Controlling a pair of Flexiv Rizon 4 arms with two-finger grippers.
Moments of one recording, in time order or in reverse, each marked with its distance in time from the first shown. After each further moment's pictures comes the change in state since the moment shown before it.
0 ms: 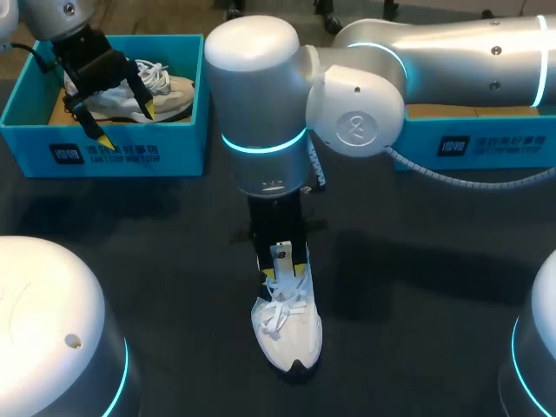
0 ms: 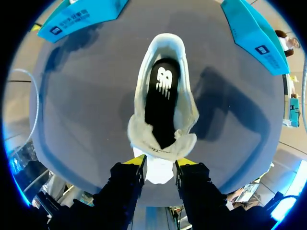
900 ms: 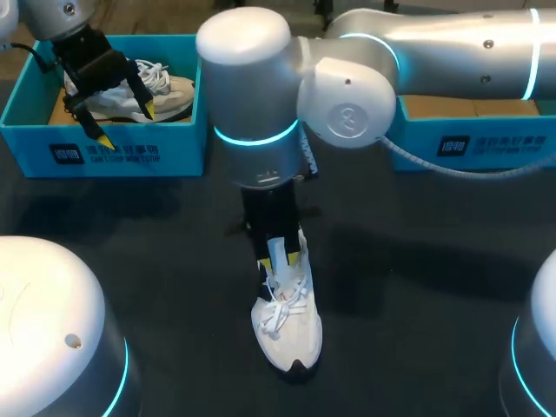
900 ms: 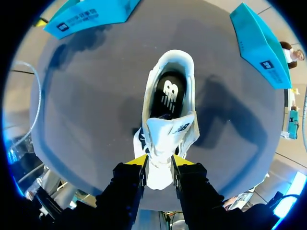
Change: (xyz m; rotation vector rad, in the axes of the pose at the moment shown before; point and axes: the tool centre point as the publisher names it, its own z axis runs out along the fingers) left arm 0.000 0.000 0.000 0.000 0.000 0.000; right arm 0.005 0.015 -0.006 -0.031 -0.024 -0.072
